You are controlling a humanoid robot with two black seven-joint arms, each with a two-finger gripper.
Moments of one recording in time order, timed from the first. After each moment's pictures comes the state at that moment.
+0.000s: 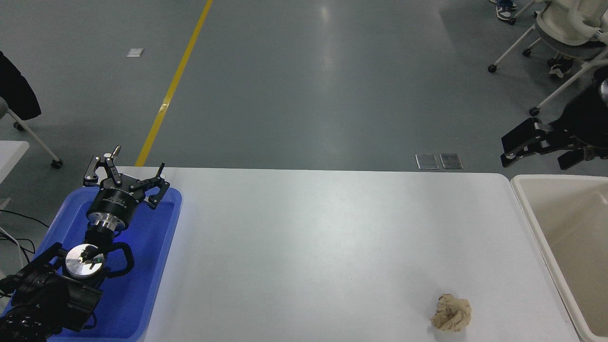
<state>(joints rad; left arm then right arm) -0.56 0.26 -1.02 -0.40 -0.30 -0.69 -0.10 2.28 -0.67 -1.23 1.37 -0.45 0.79 -0.06</state>
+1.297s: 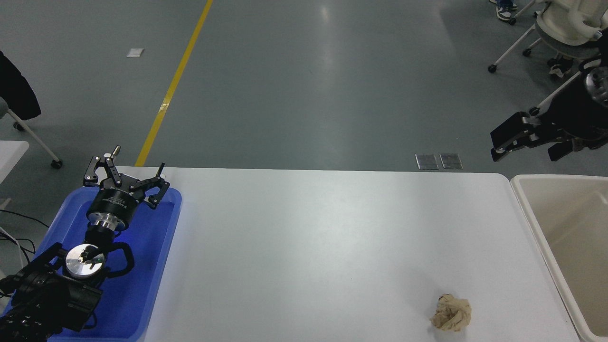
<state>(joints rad) -0.56 0.26 -1.02 -0.40 -0.30 -0.69 -0.10 2.26 -0.59 -1.21 1.32 -0.44 0.79 -0.06</state>
